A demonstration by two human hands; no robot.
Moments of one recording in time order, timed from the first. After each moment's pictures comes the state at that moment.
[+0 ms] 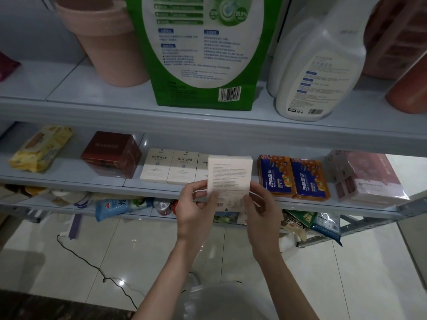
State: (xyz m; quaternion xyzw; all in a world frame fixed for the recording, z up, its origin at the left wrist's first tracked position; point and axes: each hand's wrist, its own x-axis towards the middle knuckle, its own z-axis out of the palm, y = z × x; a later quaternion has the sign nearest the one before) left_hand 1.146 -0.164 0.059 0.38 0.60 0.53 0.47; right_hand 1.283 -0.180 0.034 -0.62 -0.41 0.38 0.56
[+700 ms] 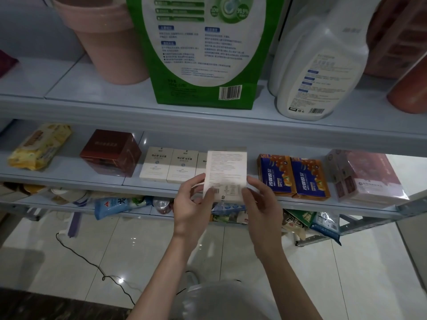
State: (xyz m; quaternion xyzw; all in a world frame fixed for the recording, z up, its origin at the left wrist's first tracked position) left_hand 1.140 -0.160 0.063 0.37 0.58 0.53 0.50; right_hand 1.281 -0.180 0.053 -0.57 -0.40 0.41 0.59
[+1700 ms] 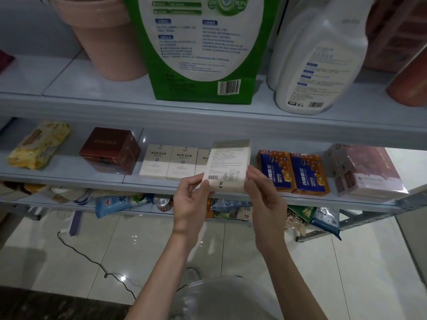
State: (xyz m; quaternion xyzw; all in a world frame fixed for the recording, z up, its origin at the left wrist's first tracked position) left_hand 1.138 -0.161 0.061 0.30 0.54 0.56 0.55; right_hand 1.284 -0.180 0.056 -0.53 -0.38 0.43 0.63
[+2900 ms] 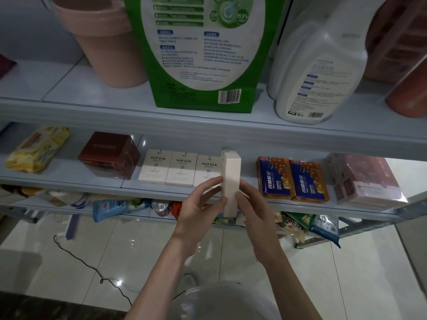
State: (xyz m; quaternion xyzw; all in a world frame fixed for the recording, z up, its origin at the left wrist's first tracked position) left_hand 1.139 -0.161 0.066 0.39 0.48 0.48 0.62; right_hand 1.283 -0.179 0.062 -0.53 -0.43 0.51 0.52
